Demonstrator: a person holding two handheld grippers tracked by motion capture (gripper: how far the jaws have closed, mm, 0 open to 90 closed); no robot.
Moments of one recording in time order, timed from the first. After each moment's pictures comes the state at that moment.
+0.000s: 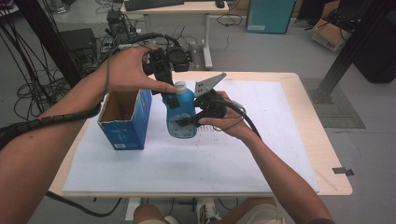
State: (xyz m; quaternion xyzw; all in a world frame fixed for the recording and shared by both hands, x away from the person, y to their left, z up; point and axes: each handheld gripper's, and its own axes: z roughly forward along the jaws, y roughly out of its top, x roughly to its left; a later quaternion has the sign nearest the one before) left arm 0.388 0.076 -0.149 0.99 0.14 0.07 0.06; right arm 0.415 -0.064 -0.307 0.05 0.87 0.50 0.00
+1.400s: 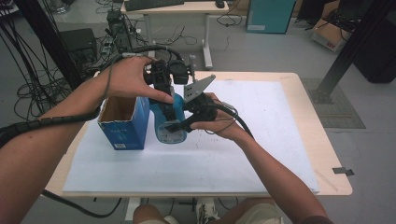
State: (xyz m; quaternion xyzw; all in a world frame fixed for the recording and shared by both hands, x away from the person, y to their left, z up) left arm 0.386 0.074 -0.168 1.00 0.09 0.02 0.04; right arm 0.399 -0.040 -0.299 -0.01 0.86 0.51 -0.03
